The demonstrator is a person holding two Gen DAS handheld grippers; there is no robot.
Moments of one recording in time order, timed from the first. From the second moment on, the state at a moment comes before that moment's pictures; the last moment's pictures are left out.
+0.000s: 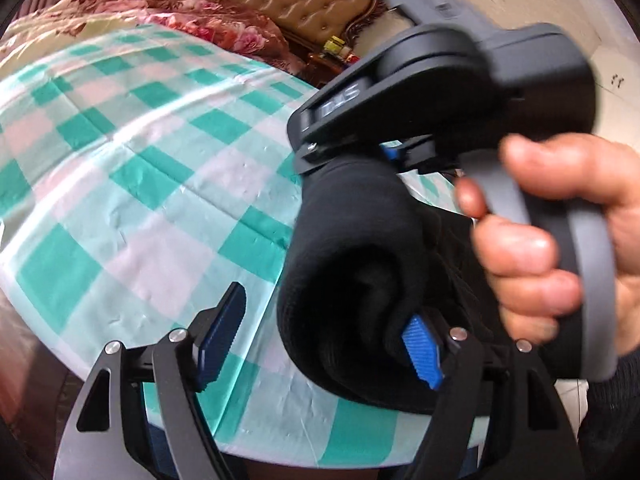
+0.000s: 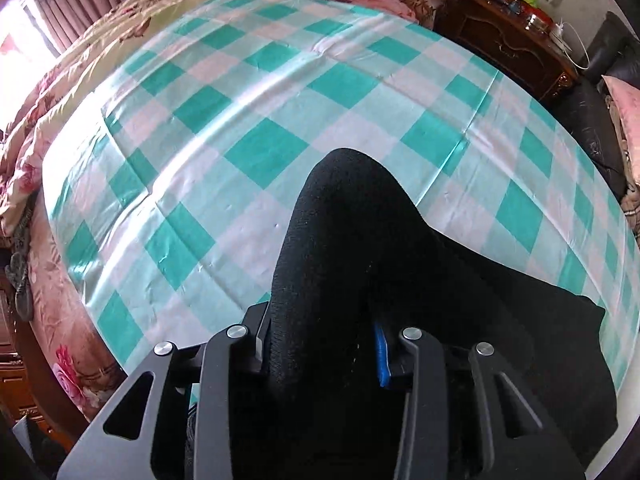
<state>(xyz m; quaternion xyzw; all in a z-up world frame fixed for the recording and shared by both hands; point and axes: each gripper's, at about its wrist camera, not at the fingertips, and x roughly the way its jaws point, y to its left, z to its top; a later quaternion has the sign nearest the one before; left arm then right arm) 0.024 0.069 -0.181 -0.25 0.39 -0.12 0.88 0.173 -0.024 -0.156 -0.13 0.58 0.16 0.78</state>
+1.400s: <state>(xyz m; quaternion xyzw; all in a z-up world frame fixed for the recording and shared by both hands) -0.116 -0.384 -0.209 0.48 0.05 -0.20 0.85 0.046 -0.529 -0.144 0.29 0.46 0.12 0.83</state>
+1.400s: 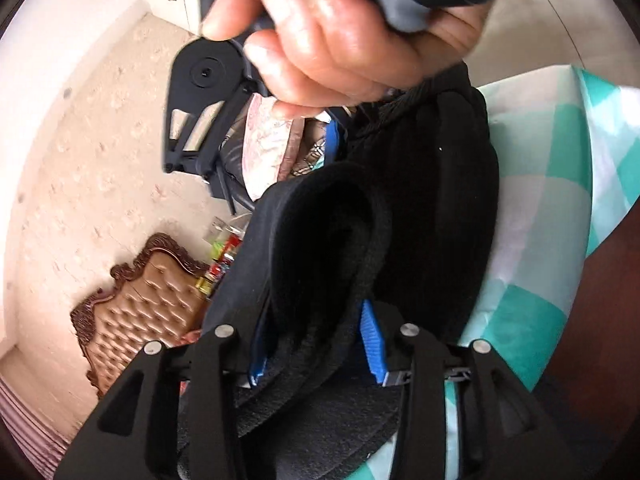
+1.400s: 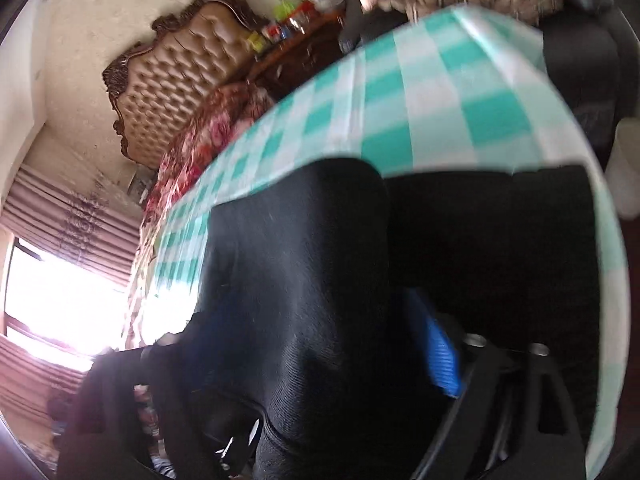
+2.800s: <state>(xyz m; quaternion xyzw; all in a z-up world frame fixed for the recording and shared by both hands) -0.151 -0.396 -0.162 0.48 0.00 -0.21 0.85 0.023 -0.521 -0.102 0.14 0.43 0.07 0.89</state>
